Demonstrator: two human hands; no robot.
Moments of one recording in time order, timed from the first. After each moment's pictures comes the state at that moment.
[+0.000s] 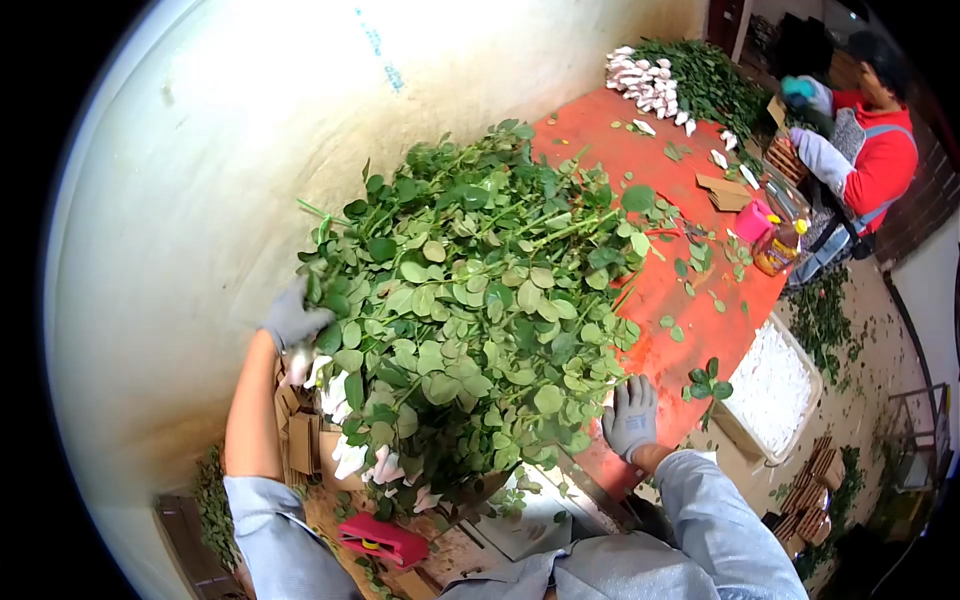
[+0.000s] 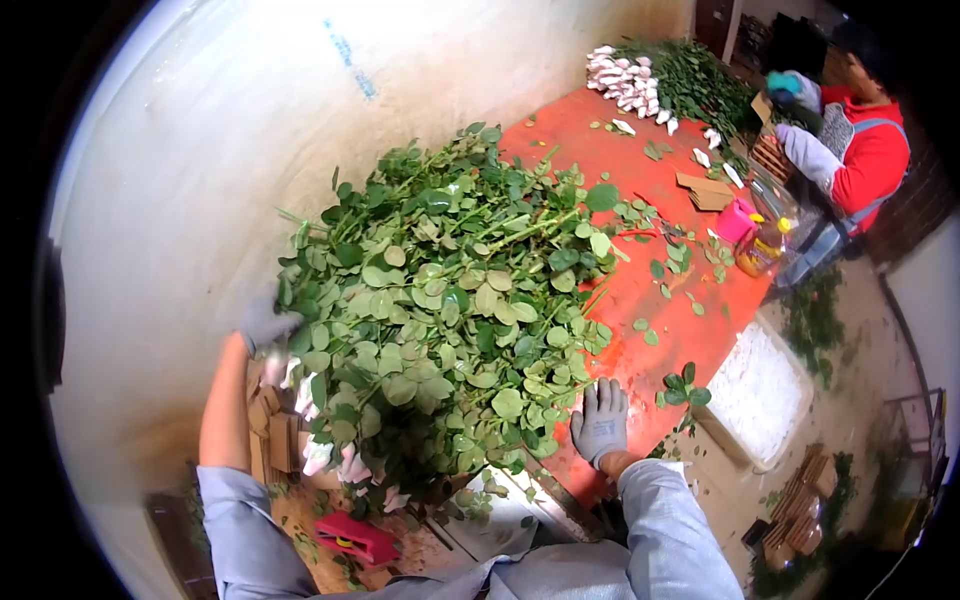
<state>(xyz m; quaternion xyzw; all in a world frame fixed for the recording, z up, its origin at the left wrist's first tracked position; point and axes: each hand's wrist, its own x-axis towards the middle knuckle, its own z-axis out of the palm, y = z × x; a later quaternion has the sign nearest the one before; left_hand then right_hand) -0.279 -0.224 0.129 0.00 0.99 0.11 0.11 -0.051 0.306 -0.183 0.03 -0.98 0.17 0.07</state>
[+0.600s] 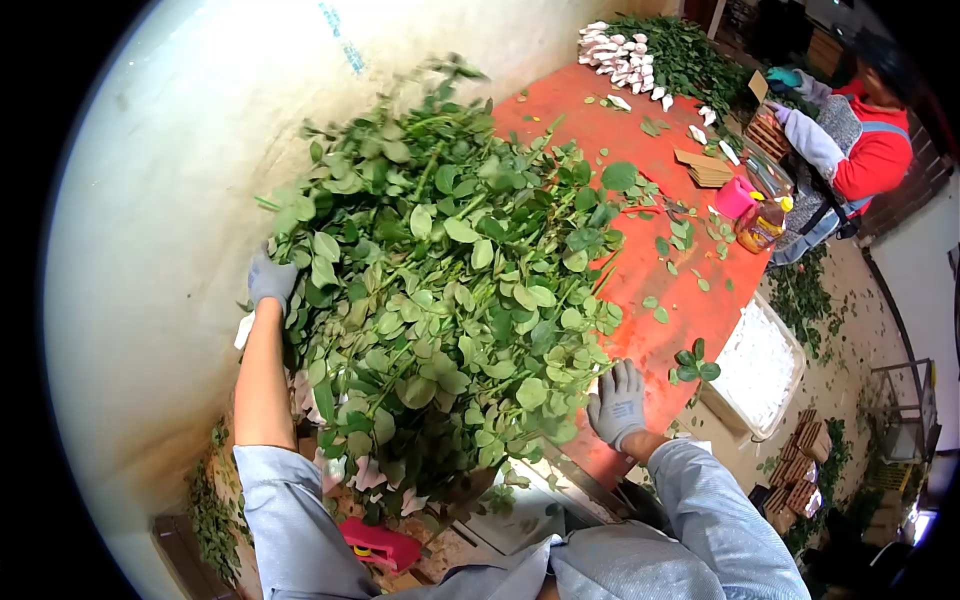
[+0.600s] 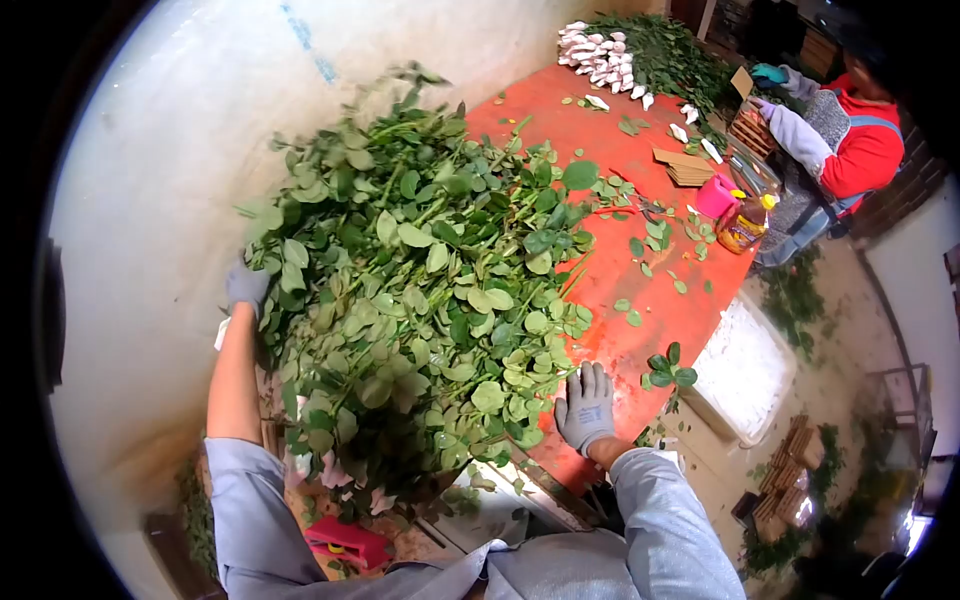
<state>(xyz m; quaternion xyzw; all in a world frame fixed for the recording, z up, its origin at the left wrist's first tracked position) -0.368 -0.238 0.044 -0.20 0.97 0.07 -0.13 -0.051 0.307 -0.189 0.02 -0.99 0.15 0.05</state>
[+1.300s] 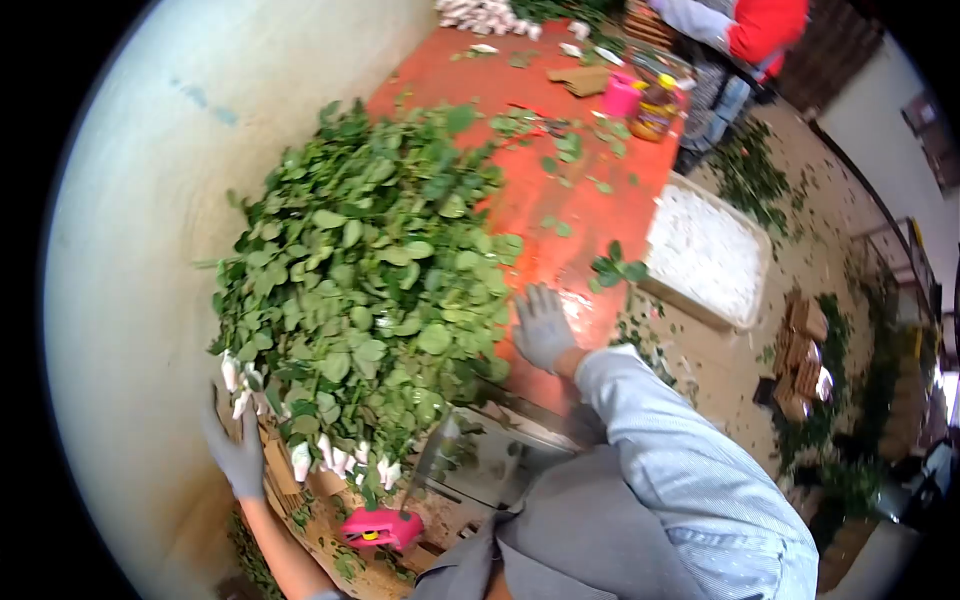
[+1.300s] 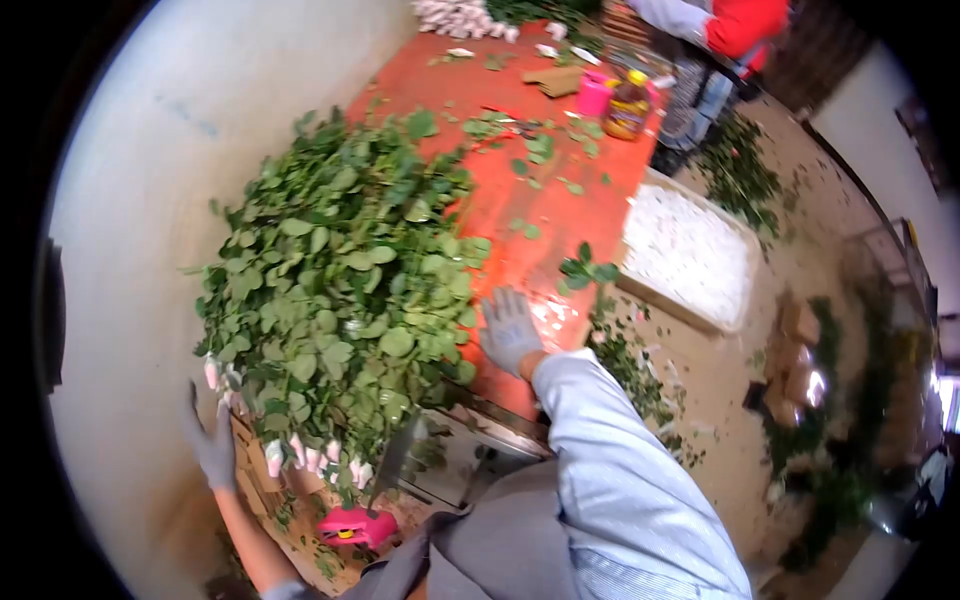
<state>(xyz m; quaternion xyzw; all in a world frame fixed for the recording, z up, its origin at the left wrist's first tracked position) -0.100 -0.160 0.135 0.03 0.97 0.18 -0.15 -0.046 0.310 -0.187 0.01 -0.99 0.16 0.01</state>
